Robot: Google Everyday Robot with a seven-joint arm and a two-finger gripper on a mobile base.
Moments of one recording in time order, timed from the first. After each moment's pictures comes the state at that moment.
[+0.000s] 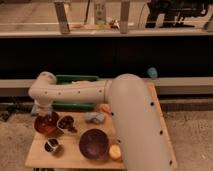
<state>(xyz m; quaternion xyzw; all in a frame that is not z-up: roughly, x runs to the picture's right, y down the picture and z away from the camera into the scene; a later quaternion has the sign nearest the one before) -0.337 0.094 0.809 0.17 -0.26 -0.94 0.13</state>
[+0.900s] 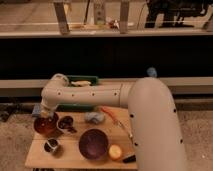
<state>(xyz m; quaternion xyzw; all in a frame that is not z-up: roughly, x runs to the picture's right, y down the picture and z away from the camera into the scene) -0.325 0.101 0.787 0.22 -0.27 -0.93 0.14</state>
